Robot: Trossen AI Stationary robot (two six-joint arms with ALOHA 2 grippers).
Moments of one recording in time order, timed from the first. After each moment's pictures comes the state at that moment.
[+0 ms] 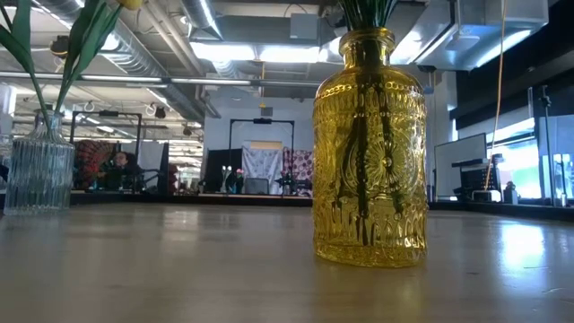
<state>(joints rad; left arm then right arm) -1.20 1.55 1.56 -1.37 -0.27 -1.31 0.16 1.46 1.71 -0.87 0.35 0.47</state>
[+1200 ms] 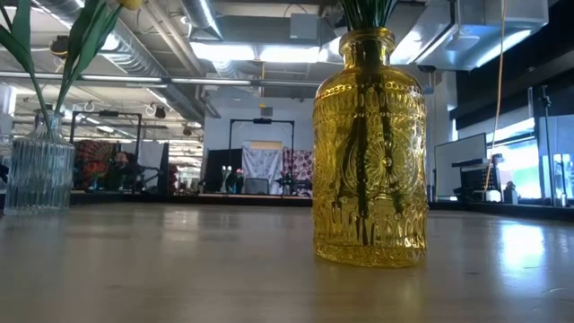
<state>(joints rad) -1.15 1.54 1.57 -1.45 -0.47 -1.35 0.16 1.46 1.71 -0.92 0.35 0.47</state>
